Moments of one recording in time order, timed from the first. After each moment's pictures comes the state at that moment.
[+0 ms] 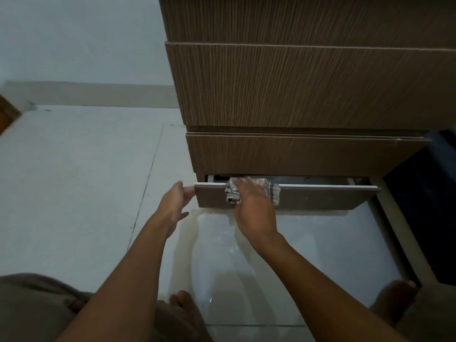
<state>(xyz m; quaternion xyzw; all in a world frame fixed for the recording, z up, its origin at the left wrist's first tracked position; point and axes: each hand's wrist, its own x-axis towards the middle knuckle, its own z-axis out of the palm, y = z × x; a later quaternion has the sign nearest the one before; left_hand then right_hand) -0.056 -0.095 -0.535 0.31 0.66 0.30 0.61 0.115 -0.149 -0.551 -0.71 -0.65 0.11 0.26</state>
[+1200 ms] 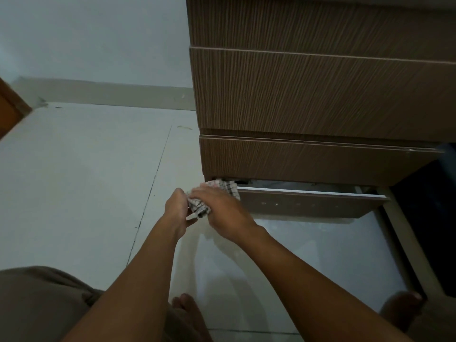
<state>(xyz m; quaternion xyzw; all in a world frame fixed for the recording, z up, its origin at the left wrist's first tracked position) -0.063 -0.091 -0.549 0.20 0.68 0.35 0.61 0.061 -0.130 -0.526 -0.52 -0.77 0.27 0.24</state>
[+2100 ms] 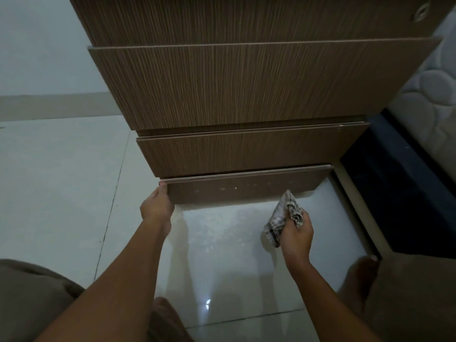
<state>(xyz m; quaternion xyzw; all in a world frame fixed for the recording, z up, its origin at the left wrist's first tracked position) -0.007 -0.095 -0.552 0.21 0.69 0.44 0.54 0.228 -0.236 -0.594 -0.75 -0.18 0.27 0.58</state>
